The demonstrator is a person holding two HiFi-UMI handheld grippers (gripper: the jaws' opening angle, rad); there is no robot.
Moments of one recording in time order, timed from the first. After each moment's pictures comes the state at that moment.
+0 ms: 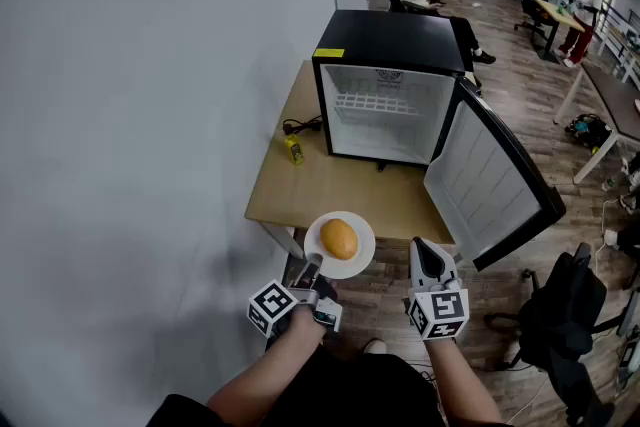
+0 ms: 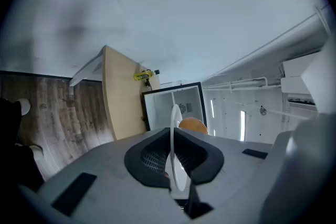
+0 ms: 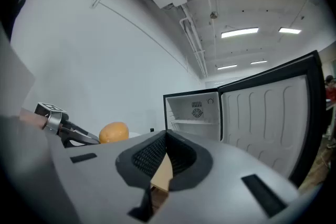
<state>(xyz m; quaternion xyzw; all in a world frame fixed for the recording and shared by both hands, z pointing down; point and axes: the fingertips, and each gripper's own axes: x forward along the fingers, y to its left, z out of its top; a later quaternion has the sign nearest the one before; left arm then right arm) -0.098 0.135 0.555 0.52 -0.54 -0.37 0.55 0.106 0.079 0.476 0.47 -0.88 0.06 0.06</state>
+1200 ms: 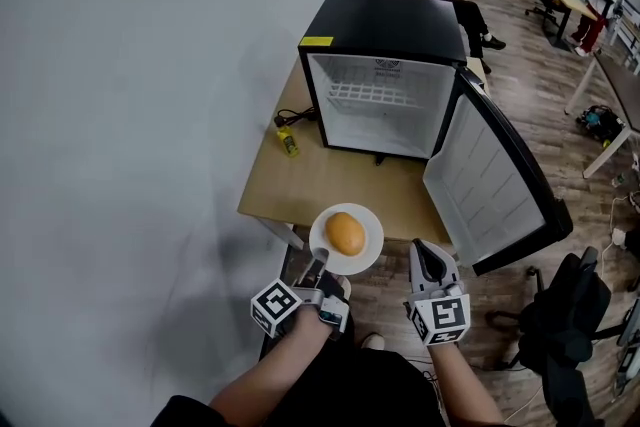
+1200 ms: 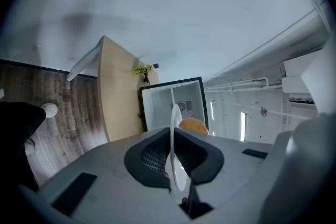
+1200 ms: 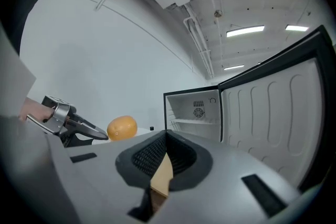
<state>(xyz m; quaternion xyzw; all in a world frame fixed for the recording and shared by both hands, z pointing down) -0.054 0.096 0.563 0.51 -0.54 -0.39 0.55 0.131 0.049 0.496 0.44 -0.90 0.04 0.06</state>
